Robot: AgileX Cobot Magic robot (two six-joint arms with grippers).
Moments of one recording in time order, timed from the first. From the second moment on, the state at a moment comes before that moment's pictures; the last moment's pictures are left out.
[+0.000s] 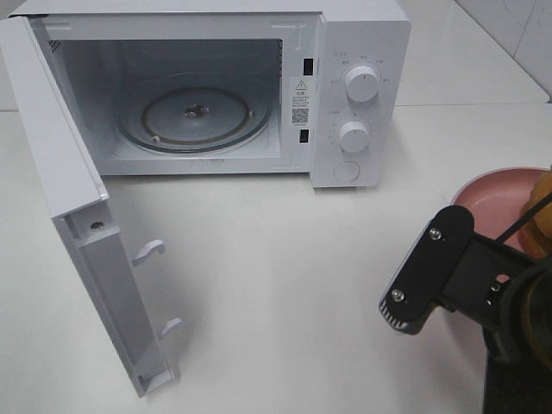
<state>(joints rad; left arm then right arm) 0.05 0.00 -0.51 -0.09 1.05 0.08 1.15 1.32 -0.58 -0.64 1.05 0.60</state>
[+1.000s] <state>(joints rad) 0.05 0.00 -0.51 -0.09 1.05 0.08 1.22 1.32 -0.58 -0.72 0.94 0.33</state>
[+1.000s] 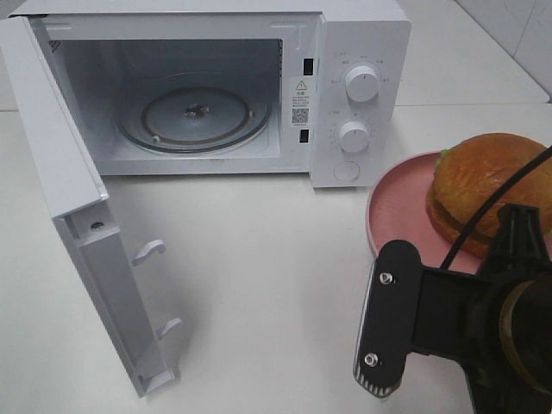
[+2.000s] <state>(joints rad) 0.05 0.00 -0.51 -0.09 1.05 0.08 1.22 1.32 -0.58 -0.78 0.76 0.01</state>
